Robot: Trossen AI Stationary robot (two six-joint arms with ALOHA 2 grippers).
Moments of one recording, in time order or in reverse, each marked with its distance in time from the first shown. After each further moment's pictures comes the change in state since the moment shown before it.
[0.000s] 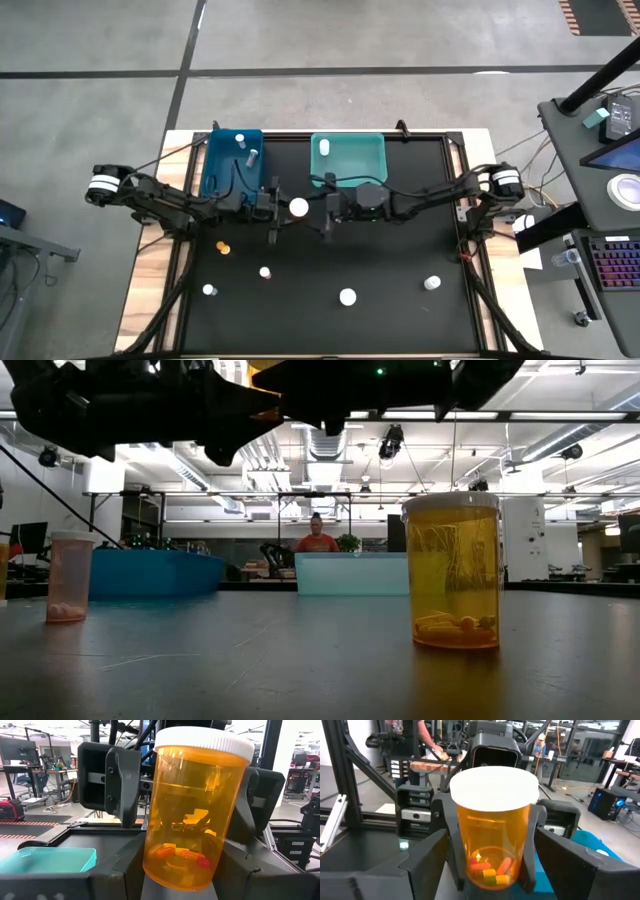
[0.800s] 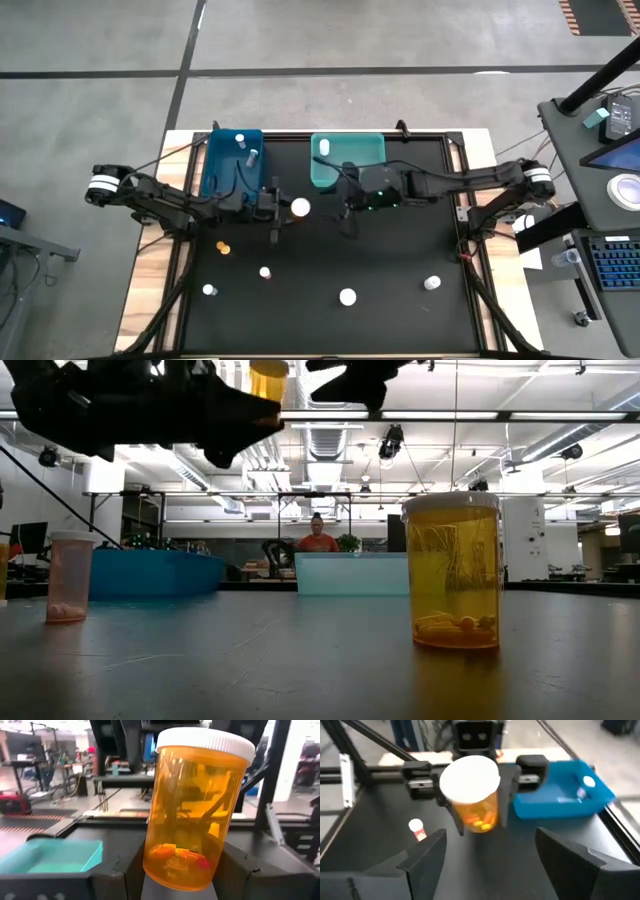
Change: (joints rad) left arm -0.001 -0.002 0.005 -0.034 -0.023 0.008; right arm -0.015 -0.240 0.191 -0.821 0.003 0.147
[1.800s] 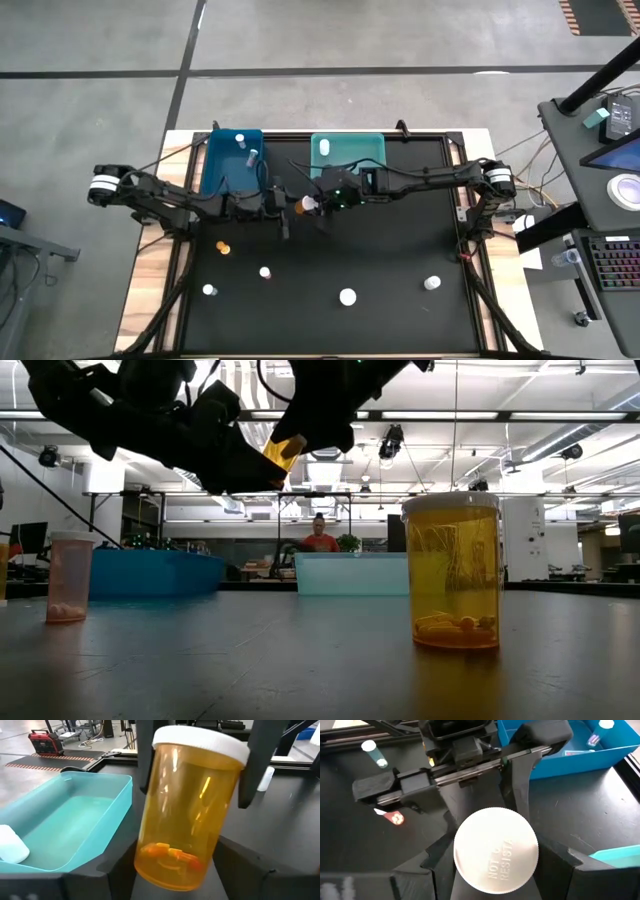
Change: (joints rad) left arm 0.019 0.012 0.087 -0.408 -0.136 -0.035; right arm -0.054 0.290 0.273 -0.244 -0.010 0.084
